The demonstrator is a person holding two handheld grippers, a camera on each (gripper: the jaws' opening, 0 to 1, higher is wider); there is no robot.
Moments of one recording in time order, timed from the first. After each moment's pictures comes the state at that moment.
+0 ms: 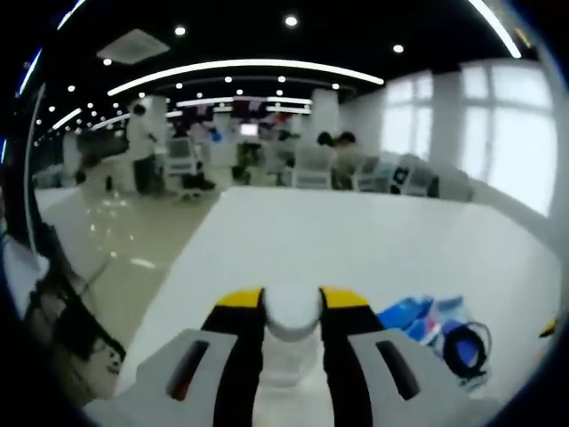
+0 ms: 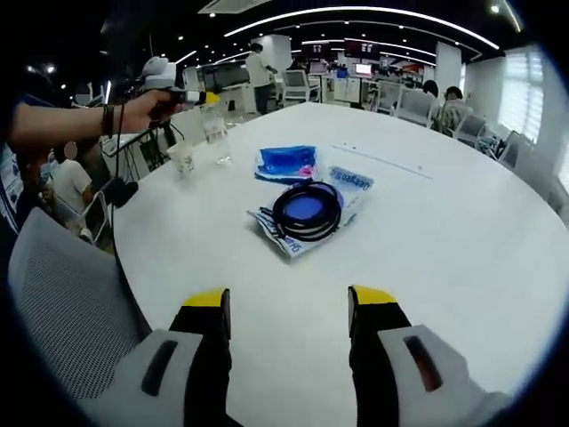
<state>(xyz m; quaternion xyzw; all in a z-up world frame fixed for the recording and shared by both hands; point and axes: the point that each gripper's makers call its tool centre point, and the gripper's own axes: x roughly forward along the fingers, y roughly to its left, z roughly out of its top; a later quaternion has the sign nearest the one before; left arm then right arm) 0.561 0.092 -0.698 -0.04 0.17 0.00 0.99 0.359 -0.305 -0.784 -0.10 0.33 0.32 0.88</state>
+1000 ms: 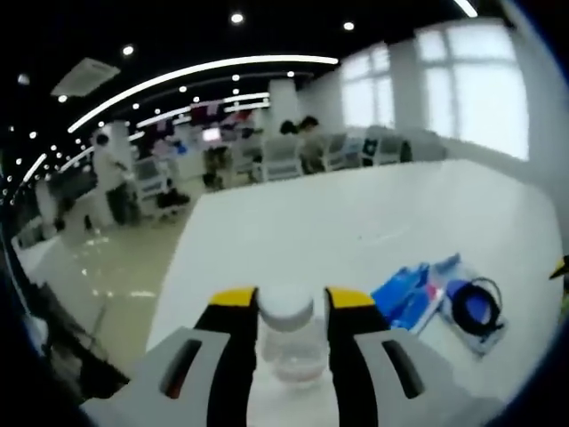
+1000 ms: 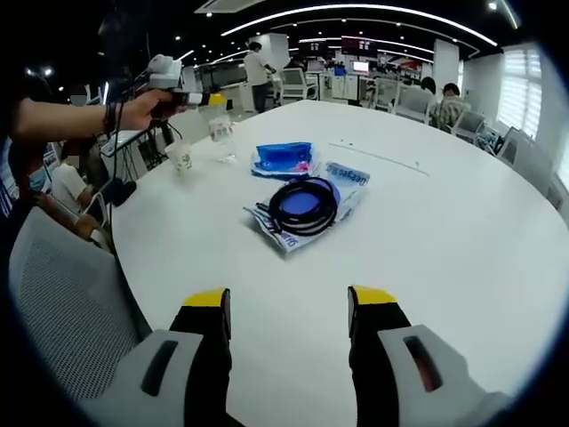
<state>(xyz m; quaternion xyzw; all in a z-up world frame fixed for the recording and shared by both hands) 0.570 0.065 -0.708 0.09 0.19 -0.10 0.97 0.358 -0.311 -0.790 -0.10 0.33 0.32 0.88</state>
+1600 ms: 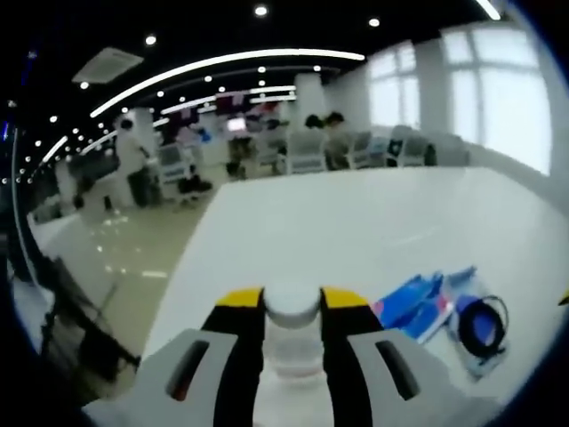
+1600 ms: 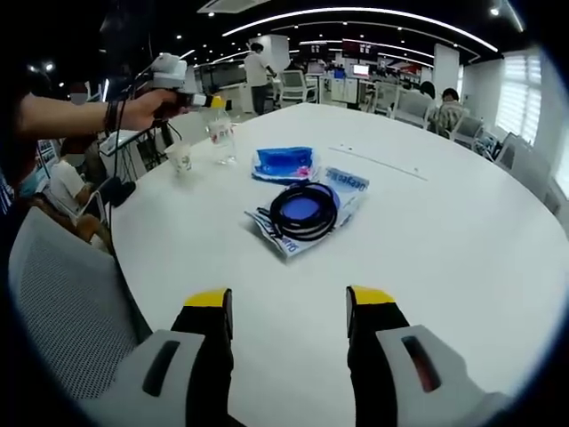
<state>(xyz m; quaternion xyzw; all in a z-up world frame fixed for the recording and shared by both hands) 0.571 0.078 -0.710 0.03 0.20 0.00 0.98 0.358 -0.308 -0.783 -0.11 0.33 0.31 0.88</state>
